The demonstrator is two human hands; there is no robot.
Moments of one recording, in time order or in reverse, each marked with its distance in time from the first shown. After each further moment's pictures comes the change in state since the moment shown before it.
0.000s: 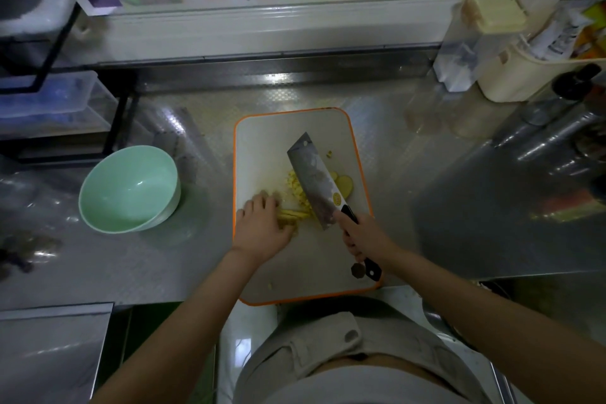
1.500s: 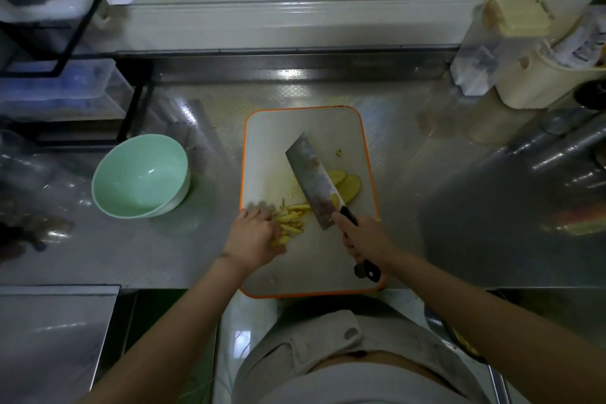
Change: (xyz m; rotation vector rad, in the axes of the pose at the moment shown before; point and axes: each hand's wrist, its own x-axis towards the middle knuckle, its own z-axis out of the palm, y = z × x) left_hand -0.024 -0.020 -0.009 0.199 -0.108 0.218; right_hand 0.000 -0.001 0.005 -0.054 -0.052 -0.042
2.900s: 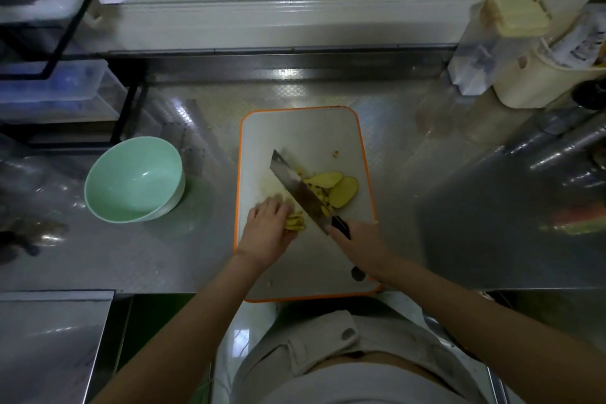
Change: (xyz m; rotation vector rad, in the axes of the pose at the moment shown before) left_hand 0.024 0.015 0.019 -0.159 0.166 -0.020; right_hand 0.003 0.007 0.001 -0.592 0.080 -0.222
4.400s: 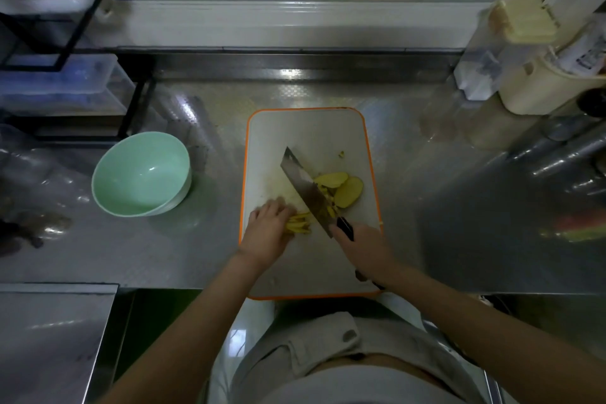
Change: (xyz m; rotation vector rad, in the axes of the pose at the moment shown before) left_hand -0.007 -0.002 -0.008 -0.022 -0.102 -0.047; right_hand -0.003 -0.003 0.009 0.011 0.064 0.036
